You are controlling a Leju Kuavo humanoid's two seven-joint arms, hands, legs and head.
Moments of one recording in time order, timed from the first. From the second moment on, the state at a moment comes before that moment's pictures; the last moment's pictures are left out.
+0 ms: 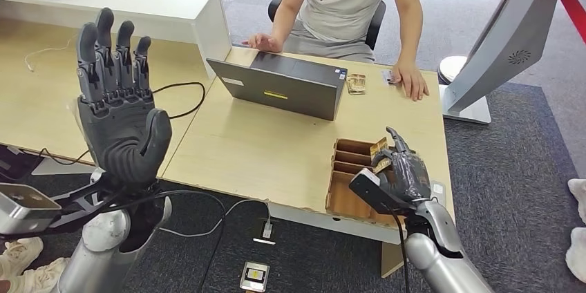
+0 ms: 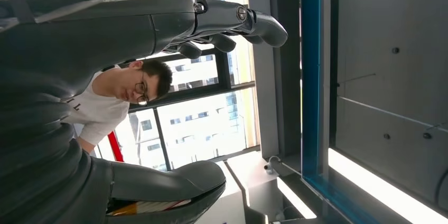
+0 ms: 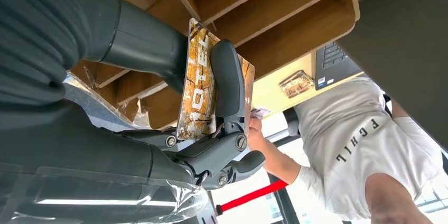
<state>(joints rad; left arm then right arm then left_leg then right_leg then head) -0.26 0.22 -0.57 -2.09 0.28 0.41 -0.54 -0.54 -0.15 0.70 -0.94 0.71 -0.39 -0.09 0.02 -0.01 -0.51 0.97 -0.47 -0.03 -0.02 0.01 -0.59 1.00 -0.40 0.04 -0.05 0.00</state>
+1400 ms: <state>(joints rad) -0.35 0.16 -0.60 -1.98 0.39 0.36 -0.63 -0.99 -0.02 0.75 -0.66 0.85 -0.30 -0.01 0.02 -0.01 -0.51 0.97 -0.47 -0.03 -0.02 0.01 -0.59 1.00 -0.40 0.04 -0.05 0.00</state>
